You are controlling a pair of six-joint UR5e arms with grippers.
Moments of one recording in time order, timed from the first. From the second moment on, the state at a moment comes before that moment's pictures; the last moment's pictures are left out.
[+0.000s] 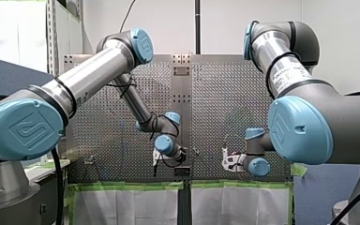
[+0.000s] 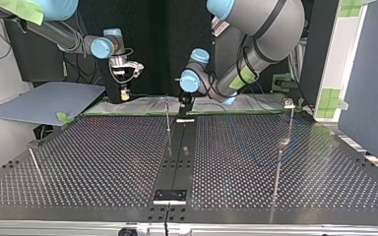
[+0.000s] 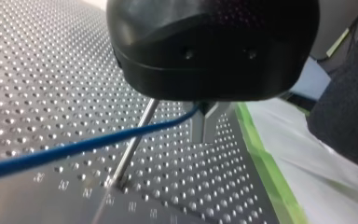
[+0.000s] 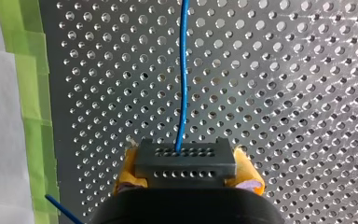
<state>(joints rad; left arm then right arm) -0.53 -2.50 -1.45 -2.73 -1.71 -1.74 1.85 -0.67 1.85 -1.06 1.41 1.51</state>
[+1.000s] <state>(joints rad) -0.50 -2.53 -1.38 -2.73 -1.64 -1.83 1.84 -0.67 1.81 -1.05 1.40 1.50</state>
